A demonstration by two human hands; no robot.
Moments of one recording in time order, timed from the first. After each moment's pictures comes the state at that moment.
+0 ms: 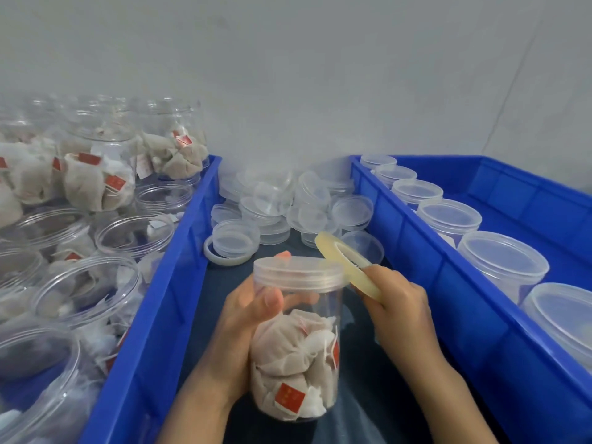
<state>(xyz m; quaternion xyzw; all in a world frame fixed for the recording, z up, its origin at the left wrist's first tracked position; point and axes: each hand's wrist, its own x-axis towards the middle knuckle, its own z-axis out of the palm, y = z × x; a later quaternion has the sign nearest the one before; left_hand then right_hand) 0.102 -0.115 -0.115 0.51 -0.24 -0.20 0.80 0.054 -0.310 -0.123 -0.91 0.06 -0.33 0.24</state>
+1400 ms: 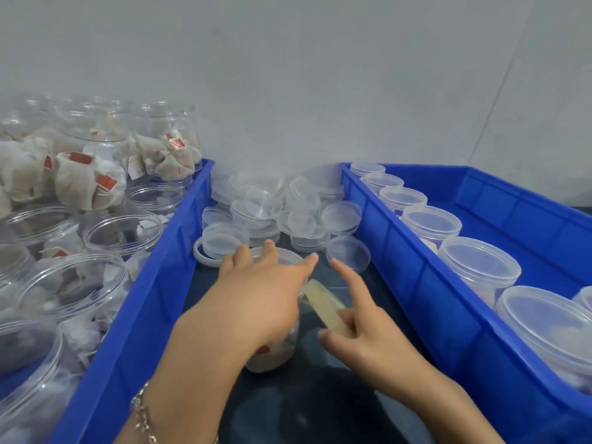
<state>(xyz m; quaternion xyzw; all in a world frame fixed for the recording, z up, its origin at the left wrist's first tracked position) 0.099 -0.149 -0.040 0.96 -0.29 -0.05 0.01 0.027 -0.295 -0.102 -0.90 0.00 -0.06 0.44</state>
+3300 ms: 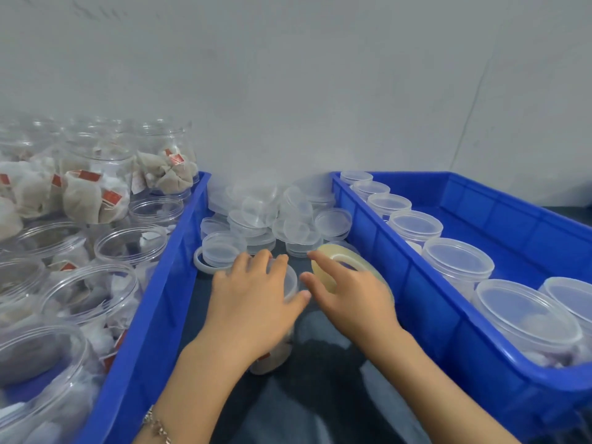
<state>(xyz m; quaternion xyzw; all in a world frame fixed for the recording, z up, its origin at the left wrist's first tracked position) 0.098 -0.138 -0.074 0.95 -0.25 0.15 0.06 0.059 -0.289 -0.092 -0.95 0.05 -0.26 0.18</state>
